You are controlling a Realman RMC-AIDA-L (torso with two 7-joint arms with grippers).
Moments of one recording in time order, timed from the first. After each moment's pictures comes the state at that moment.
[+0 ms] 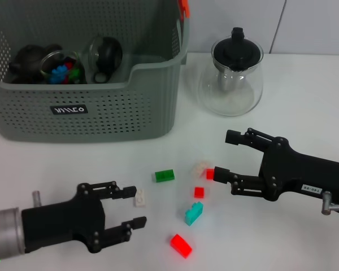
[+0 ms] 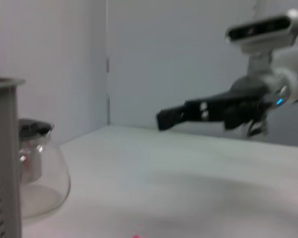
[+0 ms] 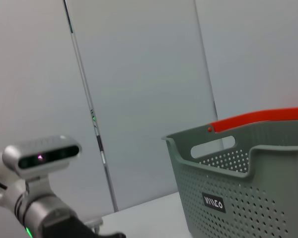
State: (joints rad) left arm -0.31 -2.17 0.57 0.61 2.09 1.70 -0.87; right arm 0.44 2.07 -1.04 -0.44 -1.52 -1.58 1.07
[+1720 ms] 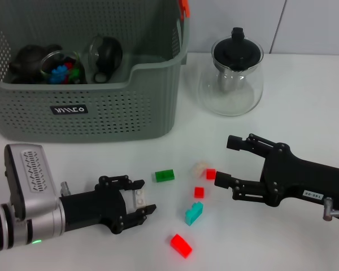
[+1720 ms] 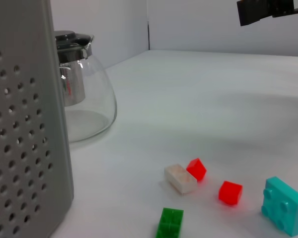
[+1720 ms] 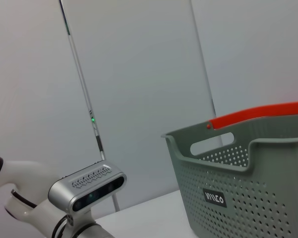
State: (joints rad) left arm -0.44 -2.17 0.60 0.40 2.10 1.28 -0.75; right arm 0.42 2.08 -1.04 -0.43 -1.52 -1.59 1.07
